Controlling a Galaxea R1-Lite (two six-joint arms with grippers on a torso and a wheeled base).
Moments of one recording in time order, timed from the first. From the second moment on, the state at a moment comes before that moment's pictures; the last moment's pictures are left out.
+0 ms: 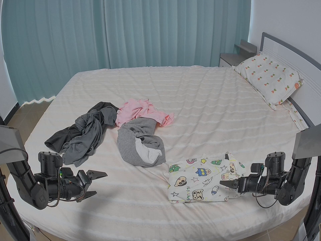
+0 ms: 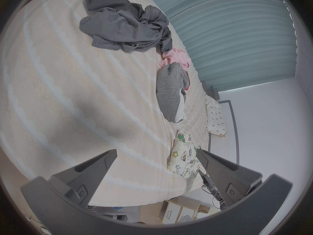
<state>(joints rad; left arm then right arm) -0.06 2.01 -0.25 -1.05 -0.51 -0.92 0.19 2.18 -0.26 -1.32 0.41 0.31</state>
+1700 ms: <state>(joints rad) -0.06 2.01 -0.25 -1.05 -0.51 -0.92 0.09 2.35 -0.06 -1.55 0.36 0.22</state>
